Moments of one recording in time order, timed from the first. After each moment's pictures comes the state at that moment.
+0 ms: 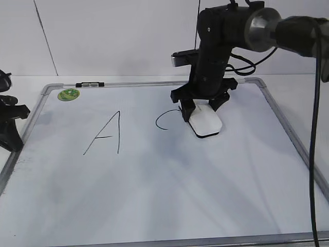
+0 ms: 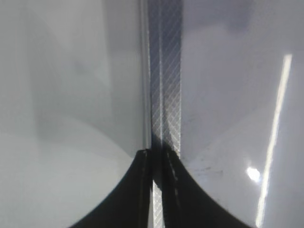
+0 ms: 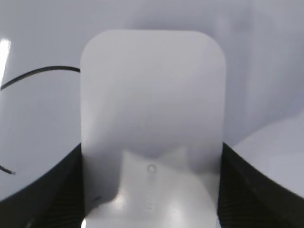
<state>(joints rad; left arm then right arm) 0.06 2.00 -1.30 -0.31 0.96 0.21 0.41 2.36 -2.07 -0.03 1.17 0.04</state>
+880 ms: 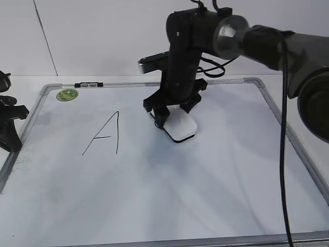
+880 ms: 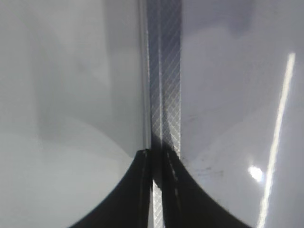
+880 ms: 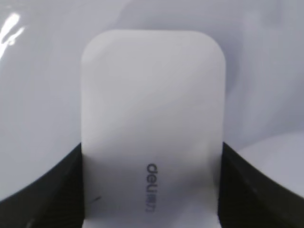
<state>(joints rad) 0.06 2.00 -1.30 -0.31 0.95 0.21 0.54 2.43 -2.19 0.01 1.22 -0.07</state>
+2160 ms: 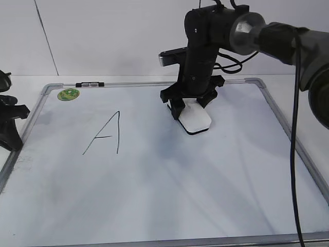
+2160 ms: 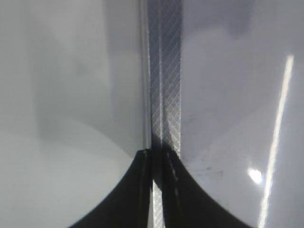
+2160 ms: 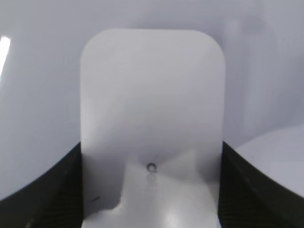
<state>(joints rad) 0.06 2.00 -1.30 -0.31 0.95 0.21 0.44 2.44 -2.19 -0.04 1.21 0.00</state>
